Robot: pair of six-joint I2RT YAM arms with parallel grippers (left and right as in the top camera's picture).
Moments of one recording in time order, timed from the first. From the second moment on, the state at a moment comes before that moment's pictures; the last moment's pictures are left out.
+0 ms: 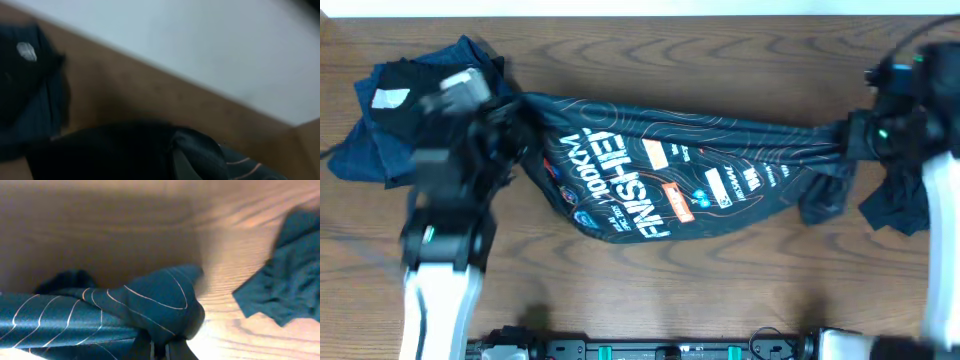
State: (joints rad) left arm -0.02 1.09 1.02 -0.39 0.20 -0.51; right arm -0.13 1.53 1.61 -1.29 -0.12 -0.01
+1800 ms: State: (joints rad) left arm -0.11 1.67 1.02 -0.10 0.19 -0.51; right arm -0.15 2.01 1.35 -0.80 -0.03 0.03
